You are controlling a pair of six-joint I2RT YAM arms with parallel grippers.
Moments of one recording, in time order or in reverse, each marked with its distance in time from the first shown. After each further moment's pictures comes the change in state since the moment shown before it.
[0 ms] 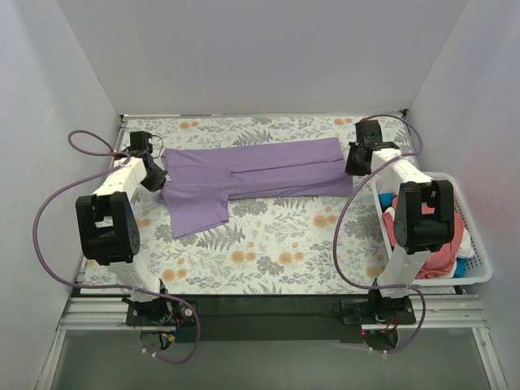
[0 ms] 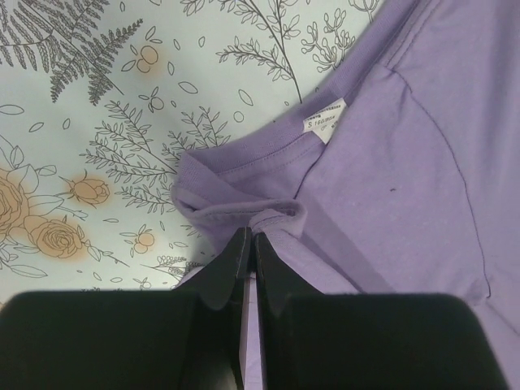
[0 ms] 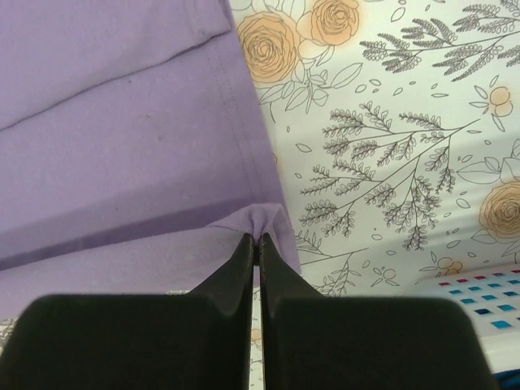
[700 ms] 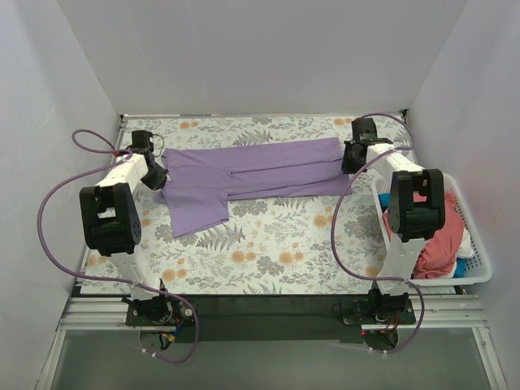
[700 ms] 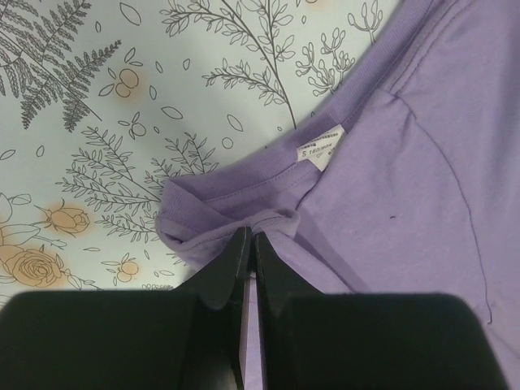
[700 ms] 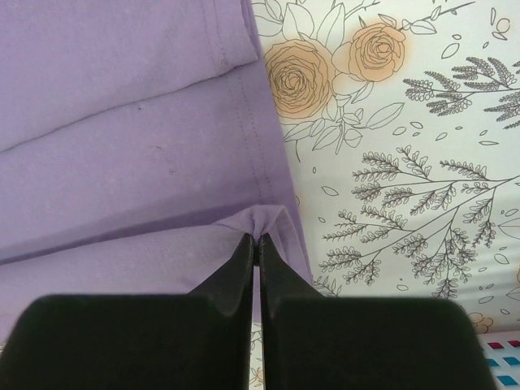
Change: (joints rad) left arm 0.011 0.093 0.048 0.019 0.013 -0.006; right arm -0.010 0.135 0.100 0.008 -0.055 -0.026
